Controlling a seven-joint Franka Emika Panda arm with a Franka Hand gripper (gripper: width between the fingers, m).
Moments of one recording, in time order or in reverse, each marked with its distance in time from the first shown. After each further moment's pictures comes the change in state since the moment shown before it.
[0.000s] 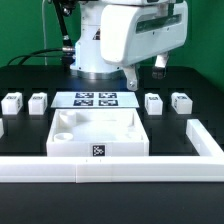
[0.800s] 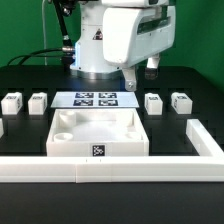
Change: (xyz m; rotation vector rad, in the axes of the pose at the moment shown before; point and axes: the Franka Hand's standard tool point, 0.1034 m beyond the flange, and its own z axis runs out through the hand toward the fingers) arm -0.014 -0.008 0.006 -0.020 0.018 -0.142
